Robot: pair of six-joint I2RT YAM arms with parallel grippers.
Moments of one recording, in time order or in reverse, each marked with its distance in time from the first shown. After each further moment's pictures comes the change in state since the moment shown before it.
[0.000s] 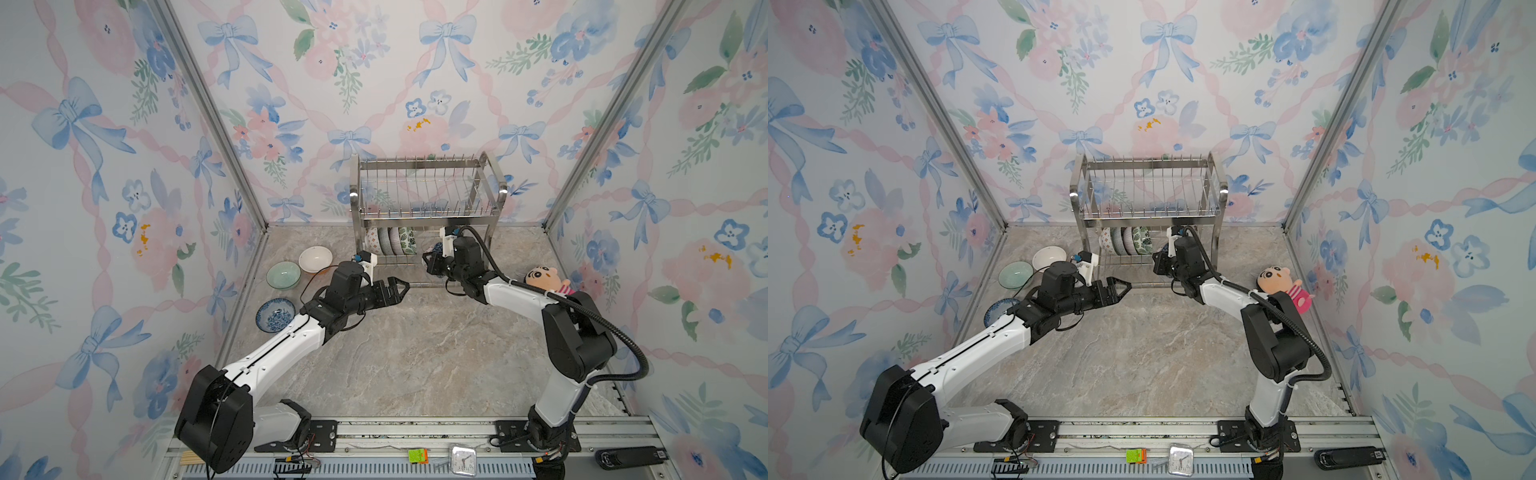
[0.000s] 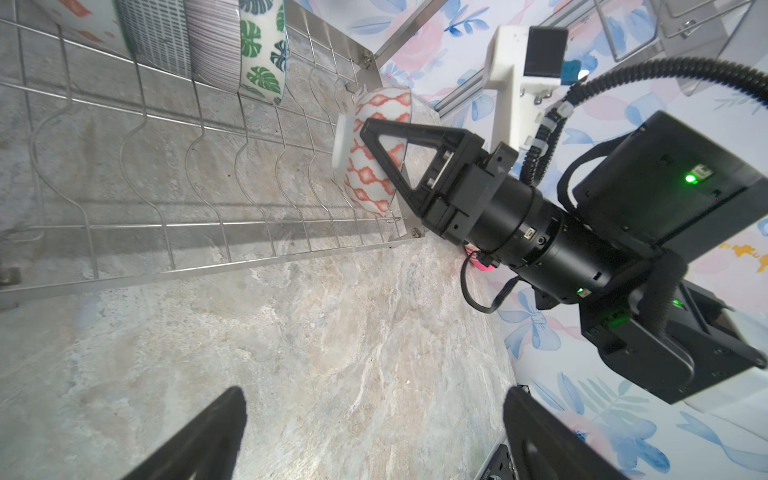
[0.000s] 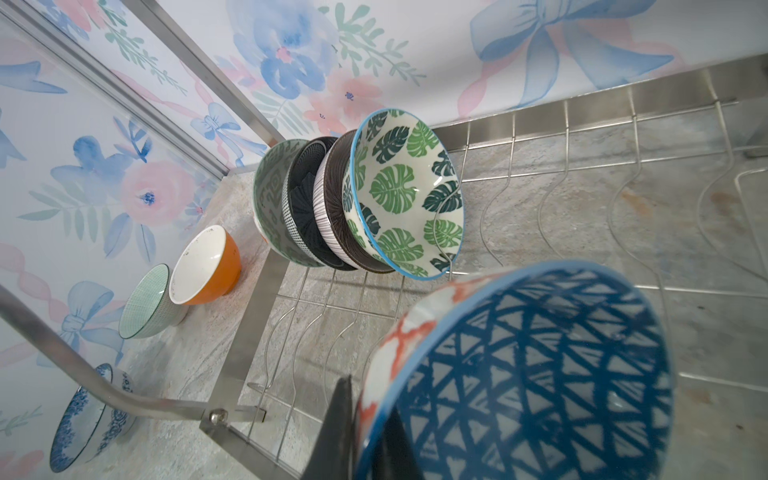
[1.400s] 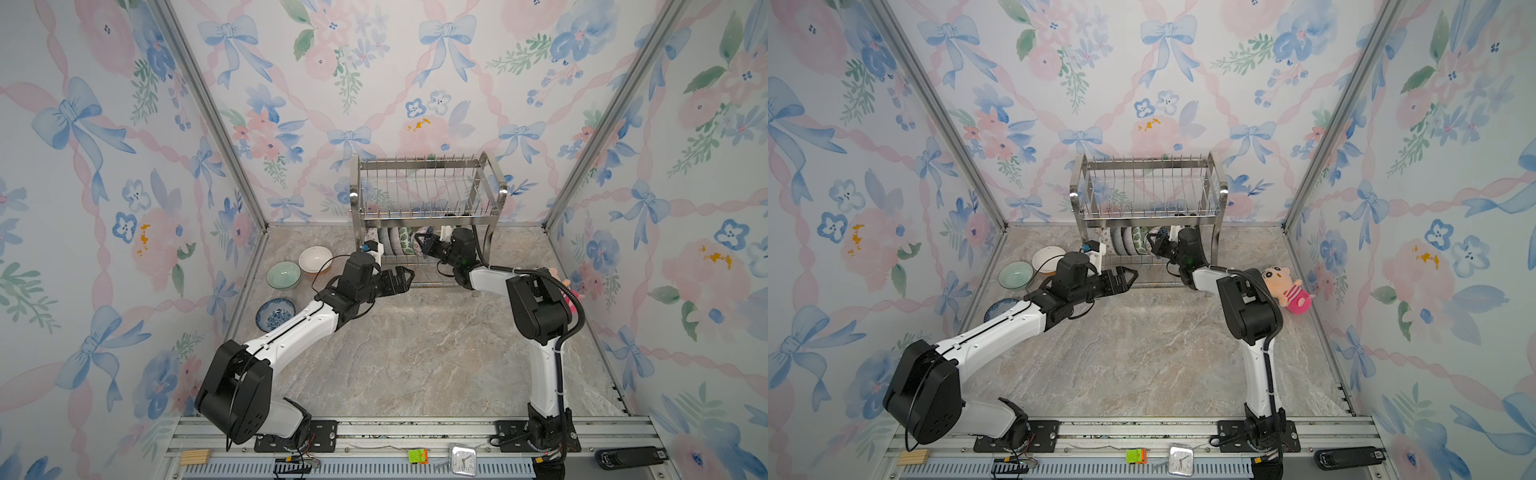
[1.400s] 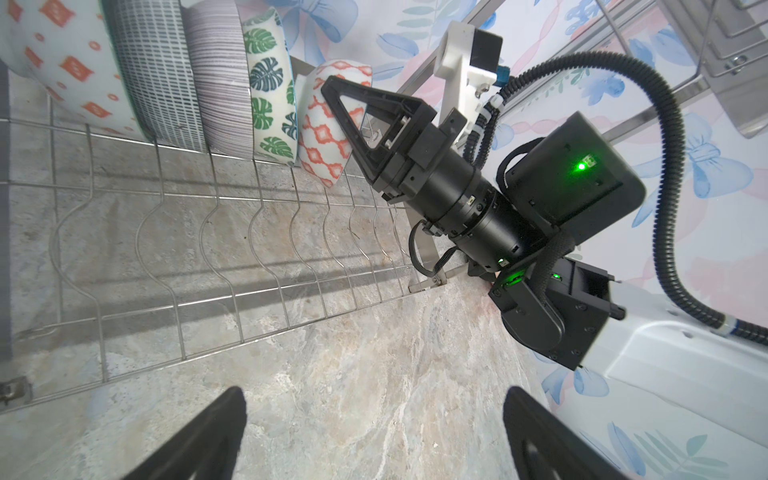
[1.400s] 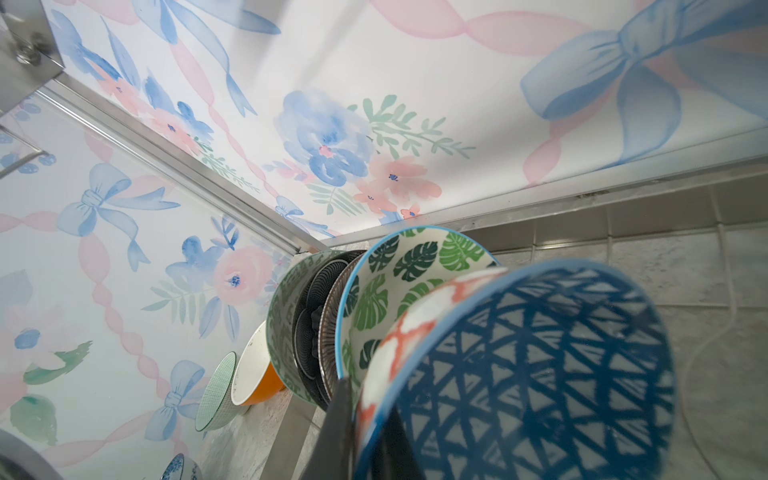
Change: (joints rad) left arm -0.032 0.143 0.100 0.072 -0.140 0.070; right arm -0.087 0.358 0.243 0.392 -0.217 0.240
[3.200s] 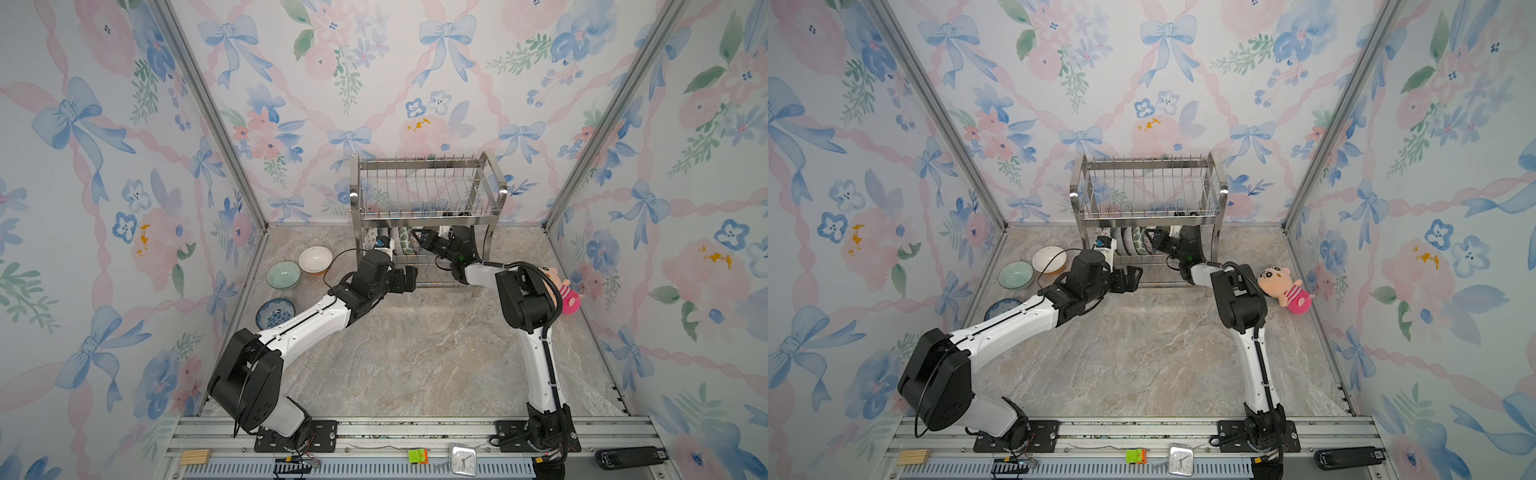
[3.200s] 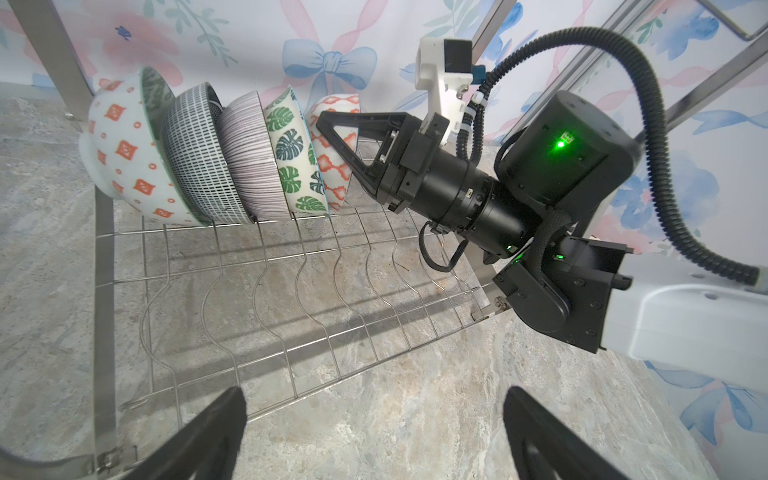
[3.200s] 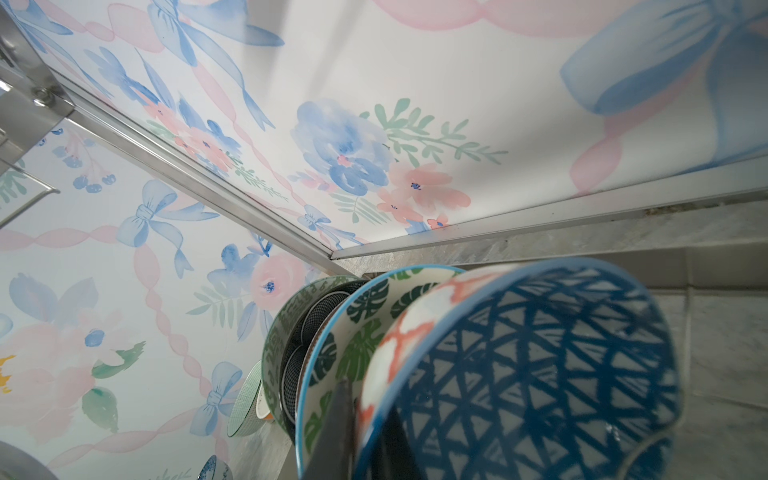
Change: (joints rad) left arm -0.066 0.077 0.085 -0.024 -0.222 0.198; right arm -0.039 0.188 0.175 0.098 -0.139 0.106
